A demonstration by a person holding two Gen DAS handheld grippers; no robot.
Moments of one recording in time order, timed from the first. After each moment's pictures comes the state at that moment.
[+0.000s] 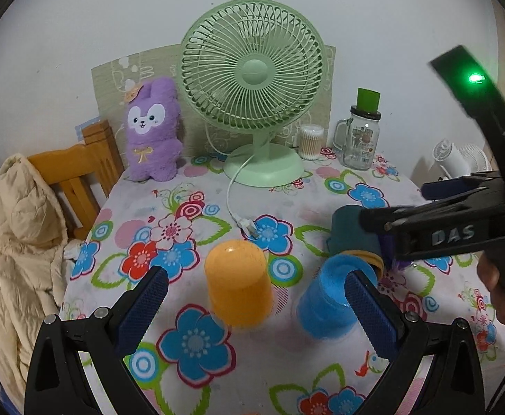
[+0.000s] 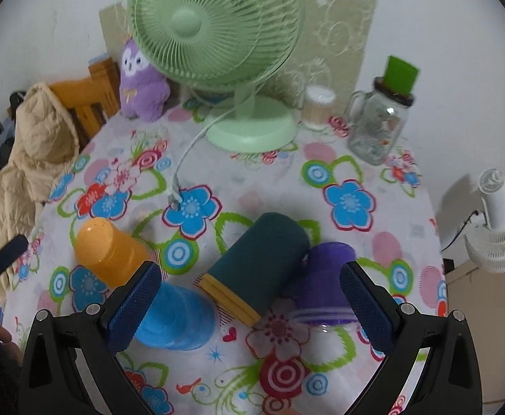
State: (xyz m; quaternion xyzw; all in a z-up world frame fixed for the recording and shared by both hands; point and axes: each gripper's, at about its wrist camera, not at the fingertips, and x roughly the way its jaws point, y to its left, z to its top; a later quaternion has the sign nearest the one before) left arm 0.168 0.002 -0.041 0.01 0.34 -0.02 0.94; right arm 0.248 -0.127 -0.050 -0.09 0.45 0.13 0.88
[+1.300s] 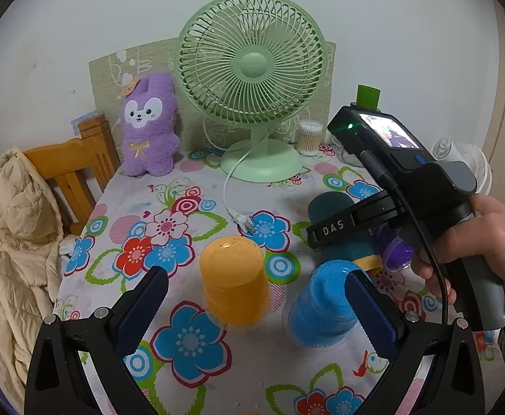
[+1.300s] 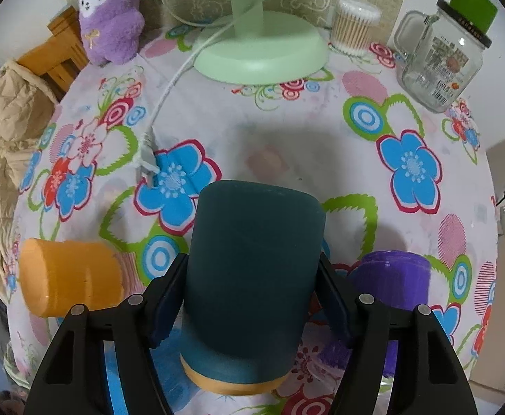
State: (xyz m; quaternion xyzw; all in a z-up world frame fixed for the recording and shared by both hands) left arm 0.170 -0.001 -0.043 0.00 0.35 -0.02 0.94; right arm 0.327 -0.103 -0.123 -0.07 0.58 0.14 0.80
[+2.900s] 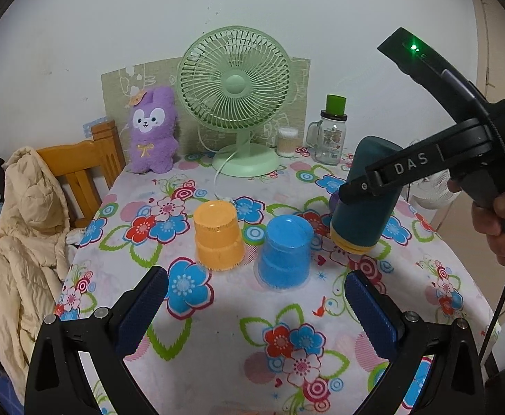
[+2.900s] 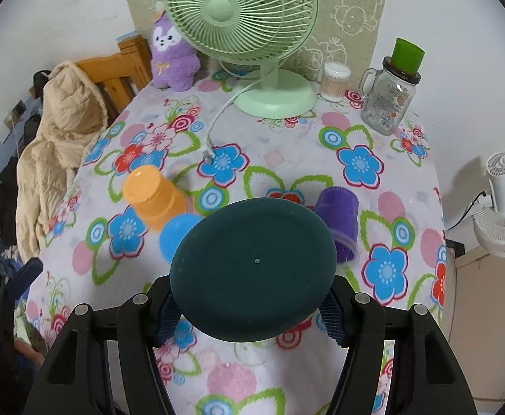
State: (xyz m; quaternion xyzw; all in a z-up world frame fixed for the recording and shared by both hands) left arm 0.075 -0.024 -0.025 0.00 0.33 -0.03 0.94; right arm 0.189 -0.142 -0.021 -0.09 0.50 0.17 0.84
